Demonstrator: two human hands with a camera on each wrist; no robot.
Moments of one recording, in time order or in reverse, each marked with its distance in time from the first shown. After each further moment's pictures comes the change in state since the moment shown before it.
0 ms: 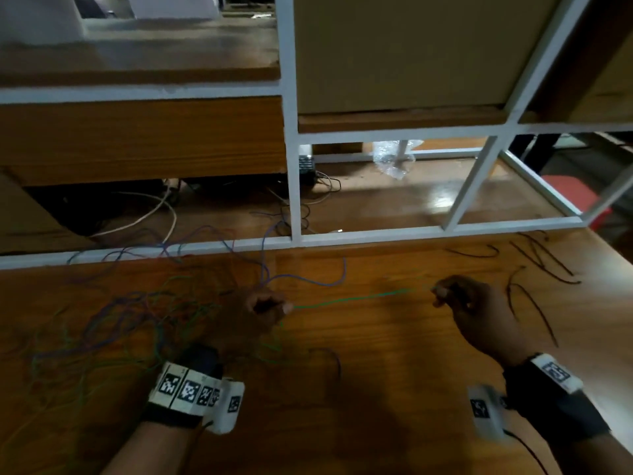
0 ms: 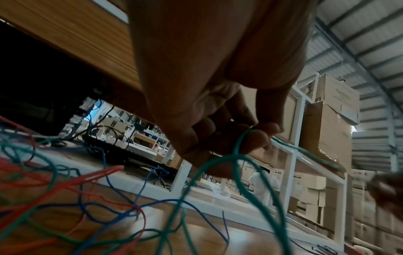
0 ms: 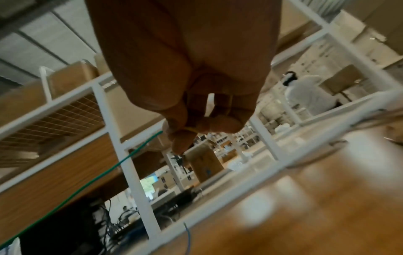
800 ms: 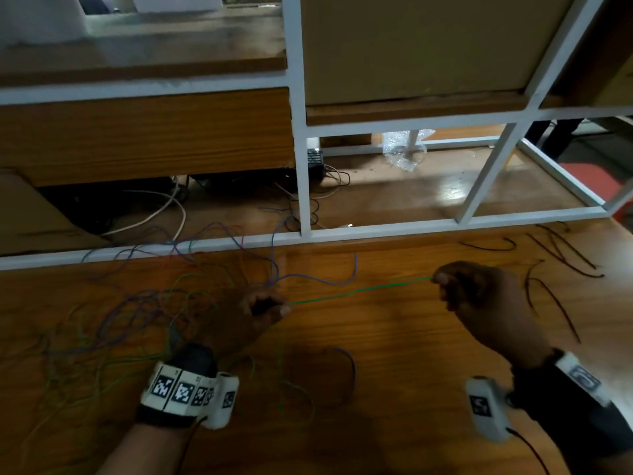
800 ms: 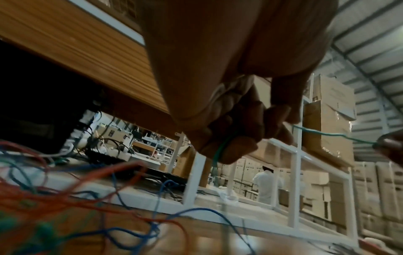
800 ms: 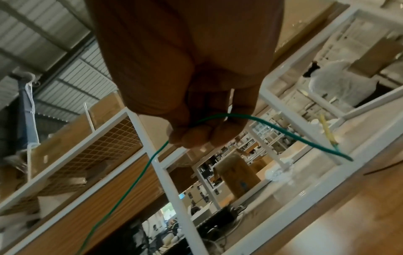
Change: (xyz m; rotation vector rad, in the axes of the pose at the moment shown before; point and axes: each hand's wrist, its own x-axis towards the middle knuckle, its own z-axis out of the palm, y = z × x) left_hand -0.015 0.005 -0.023 0.029 -0.001 -0.012; right_hand -0.003 -0.061 -0.013 0.084 0.000 -0.065
